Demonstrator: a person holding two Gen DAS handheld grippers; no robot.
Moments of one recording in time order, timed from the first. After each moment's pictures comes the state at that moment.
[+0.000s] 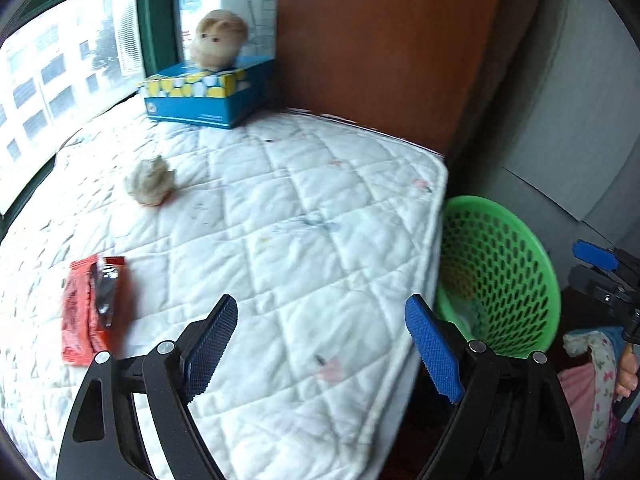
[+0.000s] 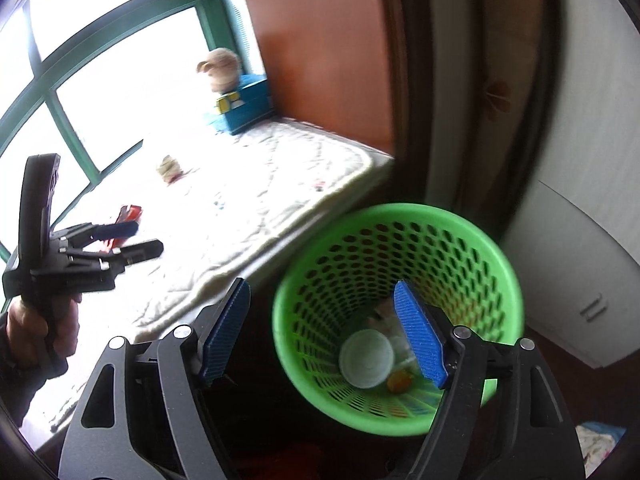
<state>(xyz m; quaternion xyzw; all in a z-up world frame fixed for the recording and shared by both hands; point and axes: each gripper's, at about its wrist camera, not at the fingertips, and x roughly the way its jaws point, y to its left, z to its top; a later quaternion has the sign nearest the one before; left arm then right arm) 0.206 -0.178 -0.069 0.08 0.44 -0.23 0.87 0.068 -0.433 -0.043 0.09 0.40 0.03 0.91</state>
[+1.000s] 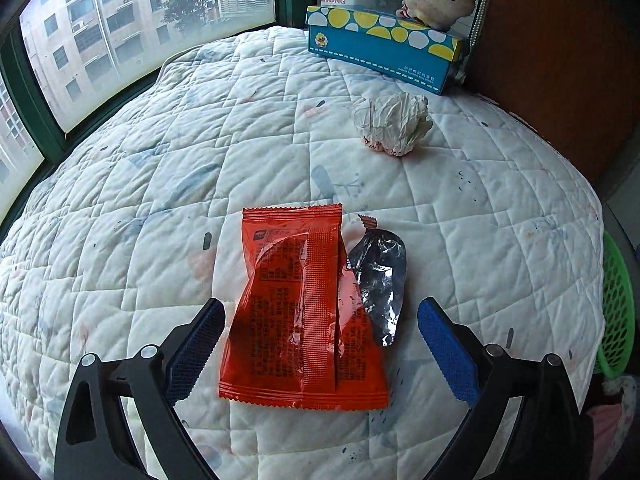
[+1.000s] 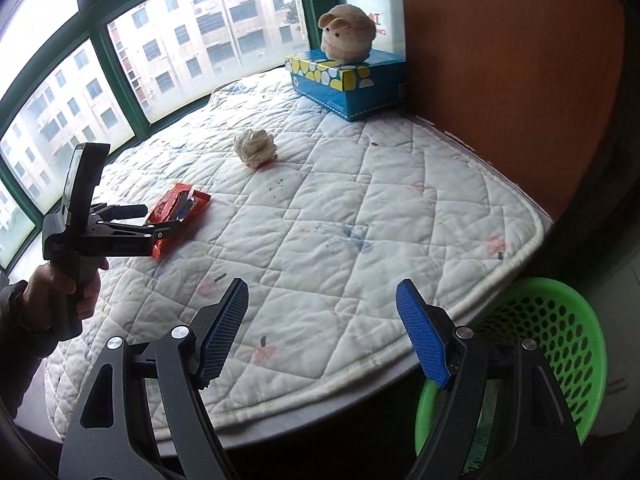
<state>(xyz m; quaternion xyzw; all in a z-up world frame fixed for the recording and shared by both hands) 0.300 -0.012 -0.125 0.04 0.50 -0.11 0.86 0.184 -0.291 -0.051 0.02 0.43 0.14 0.89</state>
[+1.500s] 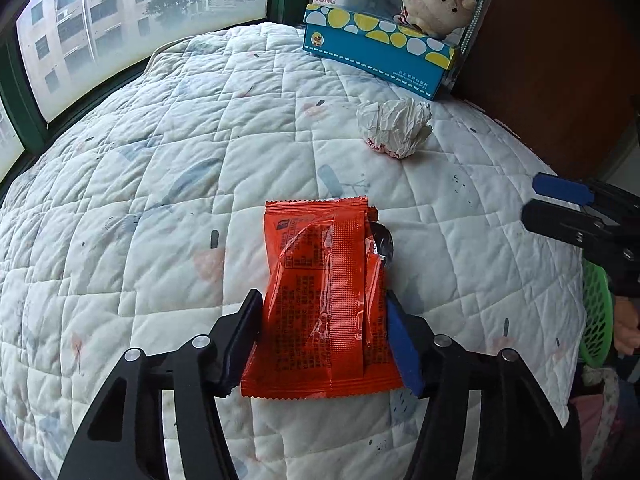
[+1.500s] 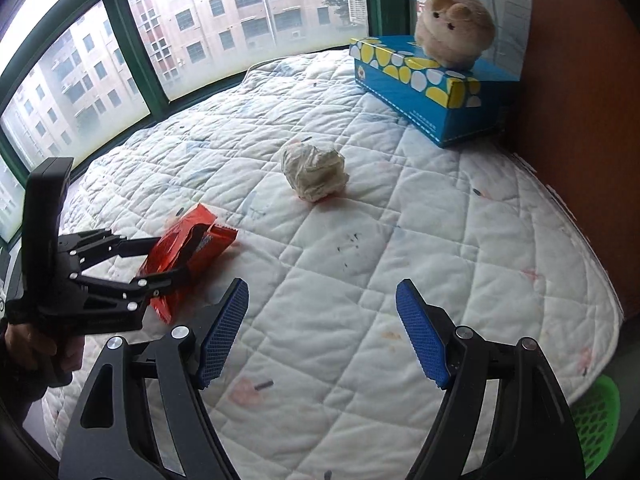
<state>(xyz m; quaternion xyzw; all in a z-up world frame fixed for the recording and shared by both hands) 0.306 0.014 -0.124 0.01 0.50 -0.15 0.85 0.291 -0.197 -0.070 -0.02 0.45 0.19 0.87</state>
